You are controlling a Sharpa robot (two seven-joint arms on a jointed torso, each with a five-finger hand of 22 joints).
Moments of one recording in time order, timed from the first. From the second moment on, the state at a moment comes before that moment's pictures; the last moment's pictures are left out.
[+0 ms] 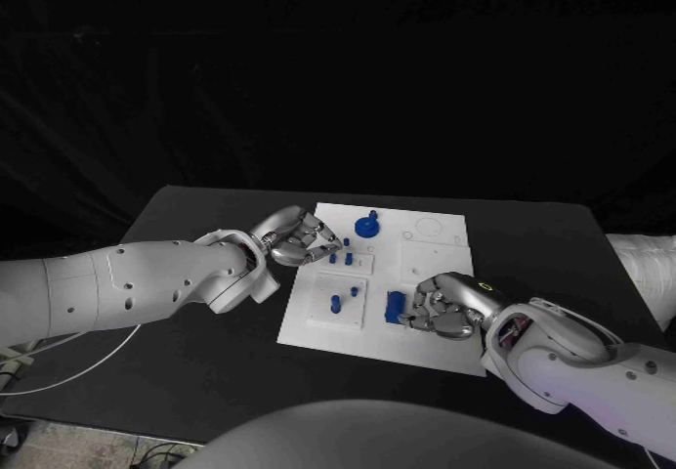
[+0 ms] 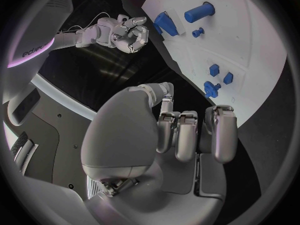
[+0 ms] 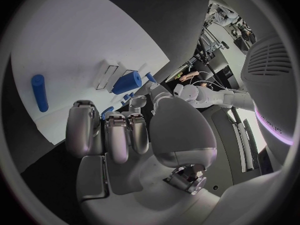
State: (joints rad) left arm 1.11 -0.92 -0.23 1.50 -0.68 -0.40 0.37; left_hand 1.40 -0.21 0.69 0.24 0.09 1.12 0.08 0.24 0.21 1.46 0.01 1.54 1.31 1.47 -0.03 1.57 1.31 0.02 1.47 0.09 1.51 1.31; right arm 1.03 -0.84 -0.22 1.72 -1.42 -0.42 -0.19; right_hand 1.13 -0.05 0.11 0.15 0.45 0.94 0.03 0.94 1.31 1.46 -0.03 1.57 1.31 1.47 -0.07 1.57 1.31 0.08 1.43 0.04 1.31 1.31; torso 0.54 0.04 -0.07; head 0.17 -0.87
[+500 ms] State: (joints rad) left arm 1.11 -0.92 -0.23 1.50 -0.69 -0.38 0.37; left_hand 1.40 -0.20 0.70 0.24 0.09 1.12 0.08 0.24 0.21 1.47 0.01 1.54 1.31 1.47 -0.03 1.57 1.31 0.02 1.47 0.09 1.51 1.31; right arm 1.01 -0.79 -0.22 1.67 -1.50 -0.43 -0.24; right_hand 1.17 -0.05 0.14 0.15 0.59 0.89 0.04 0.98 1.31 1.46 -0.03 1.57 1.31 1.47 -0.07 1.57 1.31 0.08 1.41 0.04 1.27 1.31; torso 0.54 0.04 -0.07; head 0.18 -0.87
